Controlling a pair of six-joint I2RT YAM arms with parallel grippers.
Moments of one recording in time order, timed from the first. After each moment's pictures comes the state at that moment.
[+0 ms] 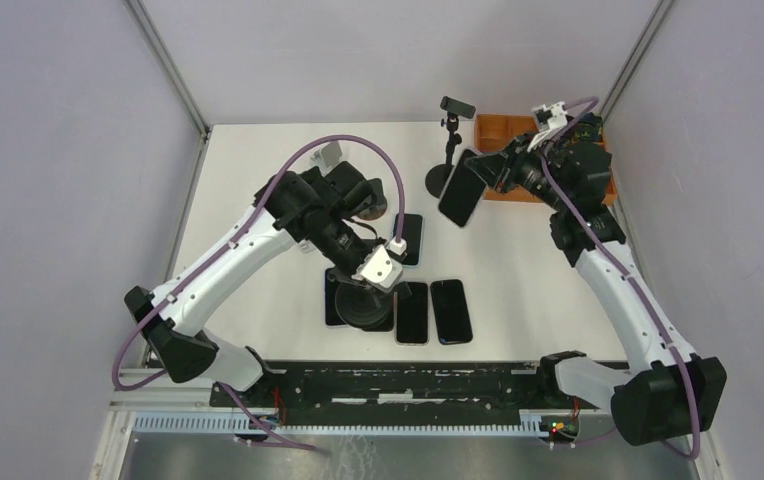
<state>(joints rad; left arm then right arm) -0.81 1.46 1.63 -1.47 0.78 1.30 0.20 1.12 1.03 0.22 -0.64 0.47</state>
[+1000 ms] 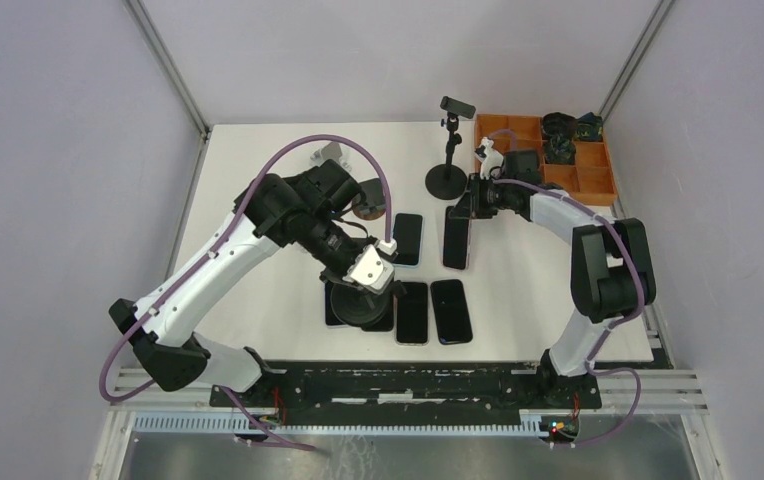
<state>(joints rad) -0.81 1.40 1.67 -1.47 0.76 1.26 0.16 1.74 1.12 -0.18 -0.63 0.19</state>
